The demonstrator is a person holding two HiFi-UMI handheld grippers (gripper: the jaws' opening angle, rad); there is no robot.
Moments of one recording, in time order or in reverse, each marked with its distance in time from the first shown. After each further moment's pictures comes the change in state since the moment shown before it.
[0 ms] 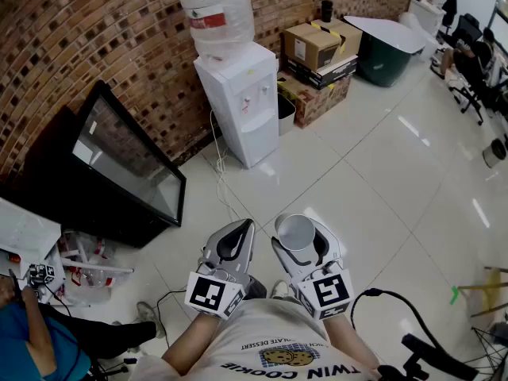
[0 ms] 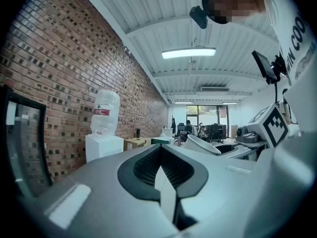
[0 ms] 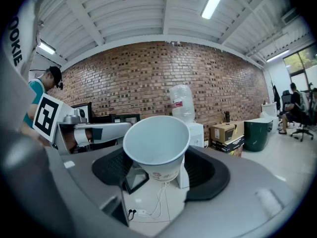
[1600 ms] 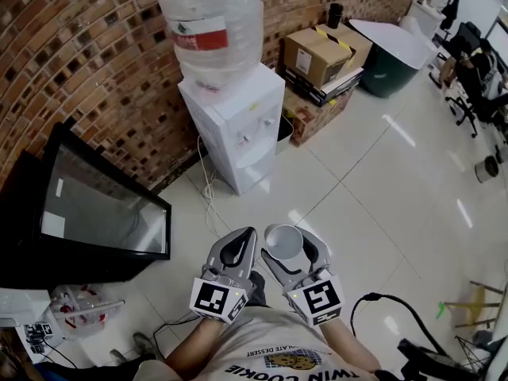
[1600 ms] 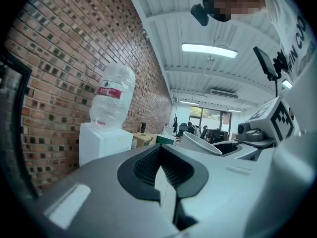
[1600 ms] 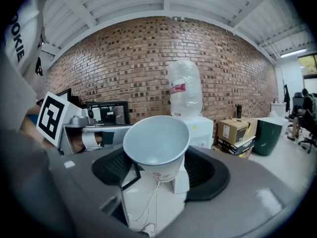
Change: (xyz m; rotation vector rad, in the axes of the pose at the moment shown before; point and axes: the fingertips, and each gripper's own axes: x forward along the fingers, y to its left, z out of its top) left arm 0.178 0.185 -0.032 -0.149 0.046 -0.018; right arm 0.240 -0.075 0.021 -0.055 0.153 0.043
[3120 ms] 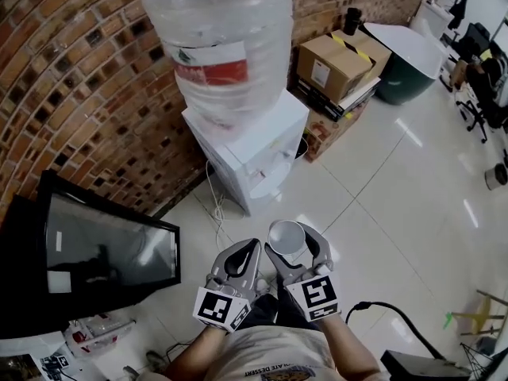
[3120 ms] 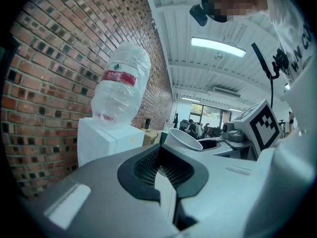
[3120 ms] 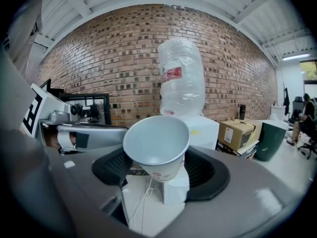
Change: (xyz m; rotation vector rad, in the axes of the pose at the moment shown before) left arm 0.088 0.118 -0.007 -0.034 0.044 -0.028; right arm 0.162 -0.073 0.022 -0.029 0.029 -0.054
